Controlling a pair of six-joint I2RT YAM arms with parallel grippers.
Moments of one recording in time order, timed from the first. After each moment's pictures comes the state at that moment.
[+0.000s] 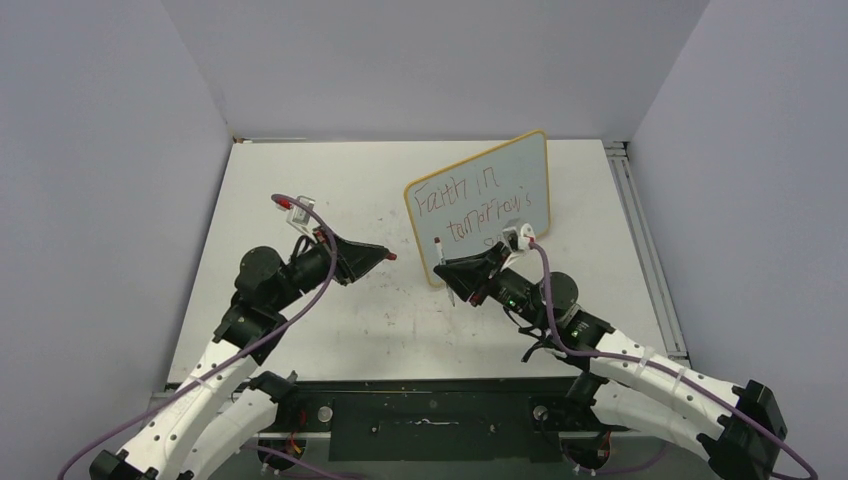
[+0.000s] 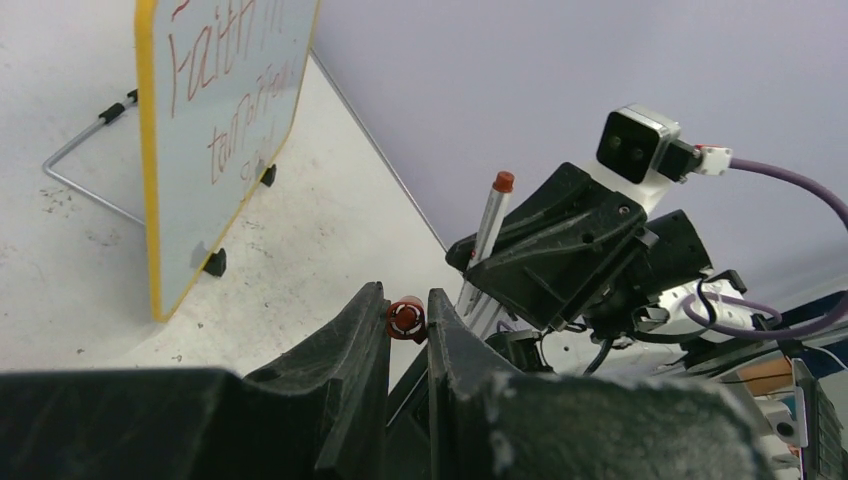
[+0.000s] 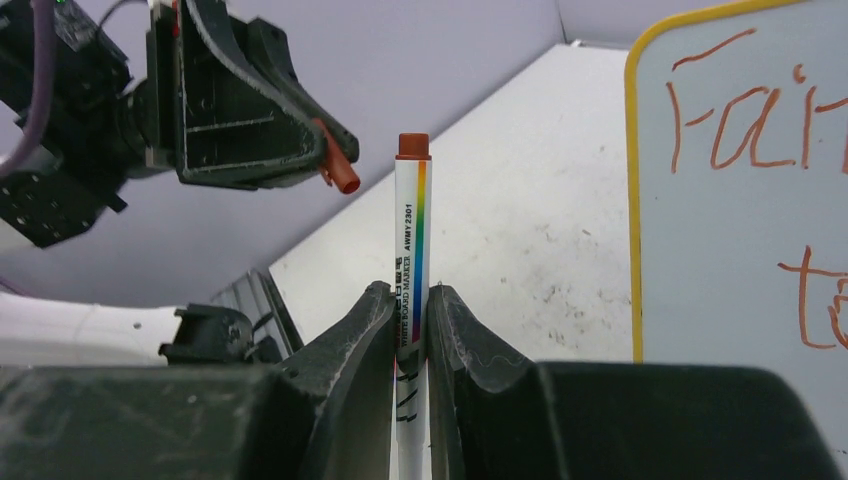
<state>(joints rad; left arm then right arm) -0.47 0.71 0.63 0.14 0.43 -0.88 0.87 0.84 0.51 0.46 -0.10 0.46</state>
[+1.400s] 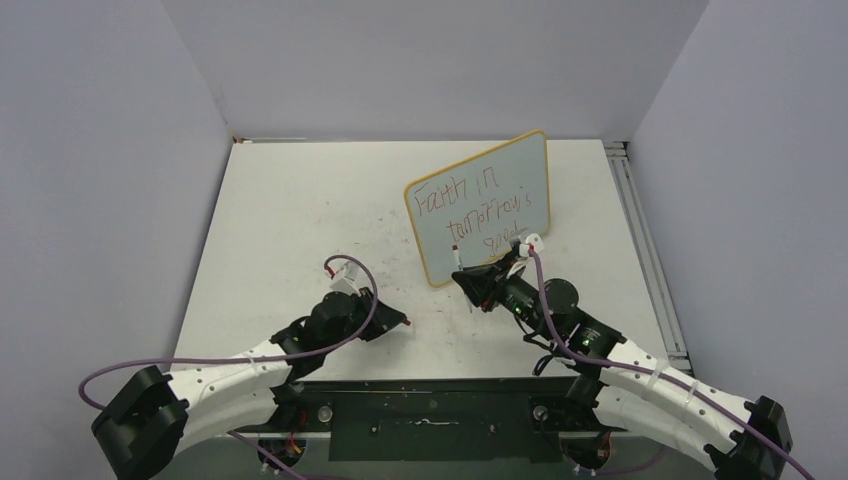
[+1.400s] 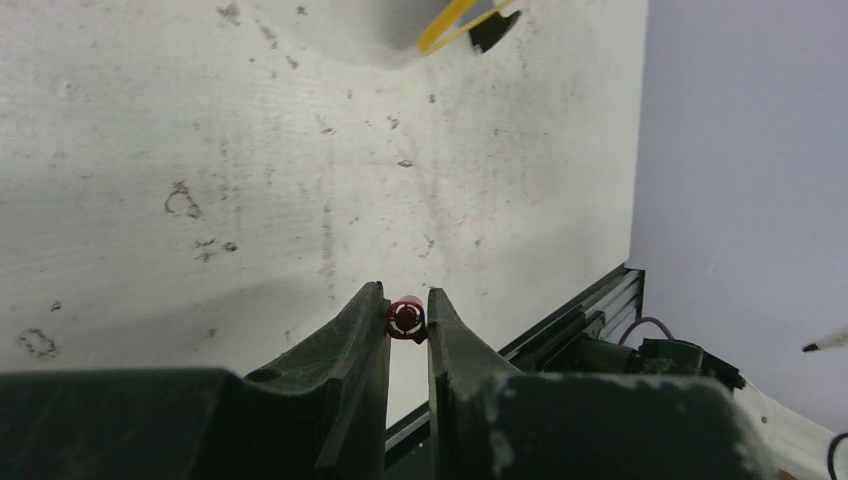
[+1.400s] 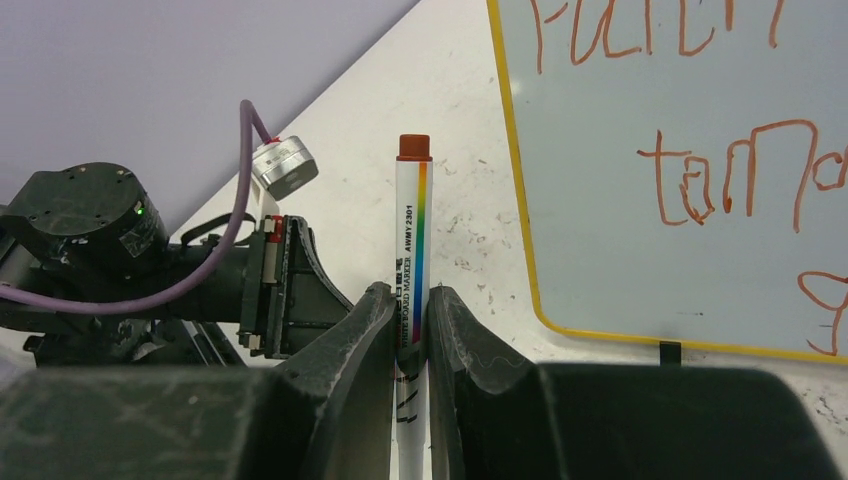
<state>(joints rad) -0.83 0.91 0.24 0.22 -0.06 -1.14 0.87 0.73 0.47 0.23 0.05 0.40</state>
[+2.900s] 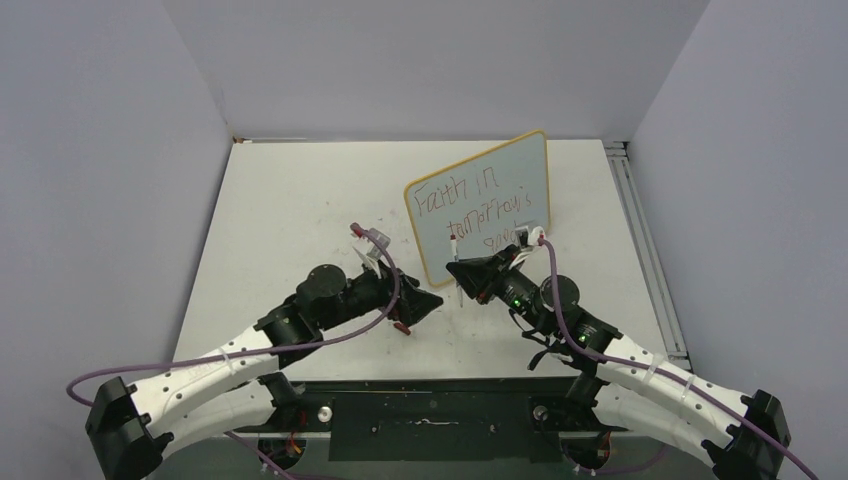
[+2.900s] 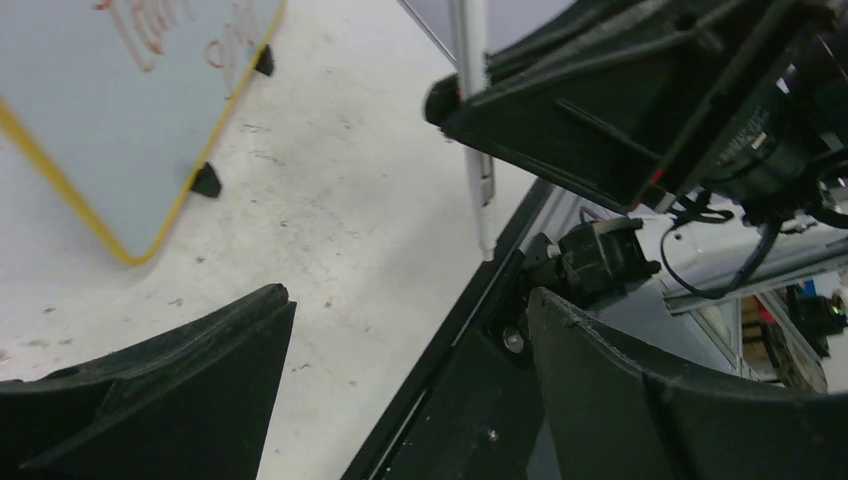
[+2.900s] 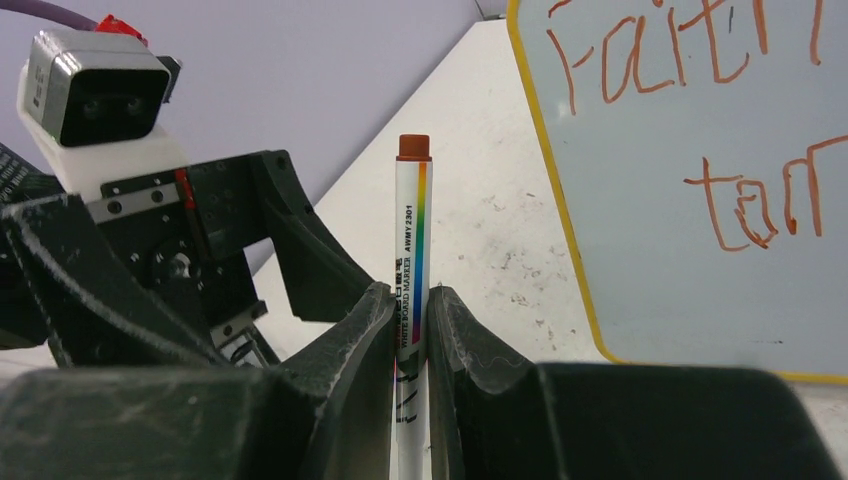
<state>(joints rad) -0.88 0.83 0.57 0.12 0.12 -0.64 0.88 0.78 0.50 0.30 0.06 0.54</state>
